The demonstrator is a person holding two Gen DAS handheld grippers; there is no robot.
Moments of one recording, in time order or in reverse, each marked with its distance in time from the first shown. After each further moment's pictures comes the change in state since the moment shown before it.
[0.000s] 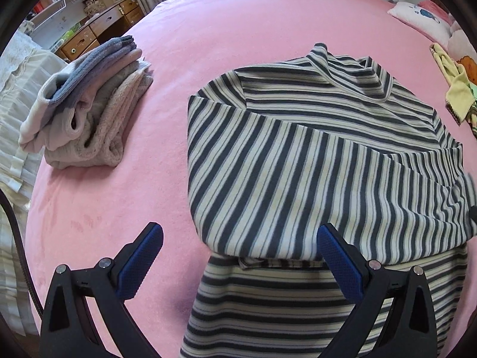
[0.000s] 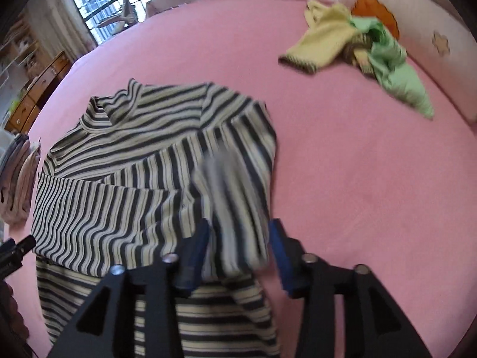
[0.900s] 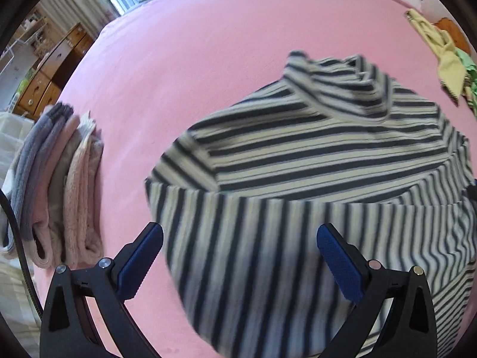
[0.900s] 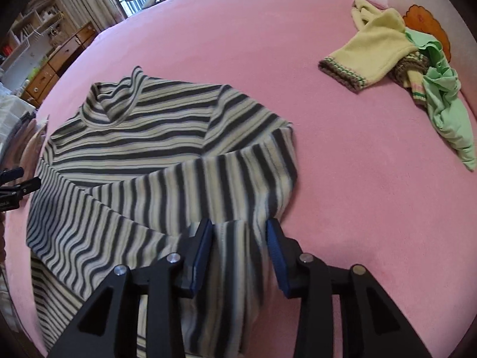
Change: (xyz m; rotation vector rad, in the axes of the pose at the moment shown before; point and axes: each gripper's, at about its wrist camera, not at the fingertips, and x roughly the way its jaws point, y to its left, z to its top) left arm 0.050 -0.019 0.095 0.233 0.053 -0.048; right arm 0.049 -0.011 0.058 -0.145 0.085 0.090
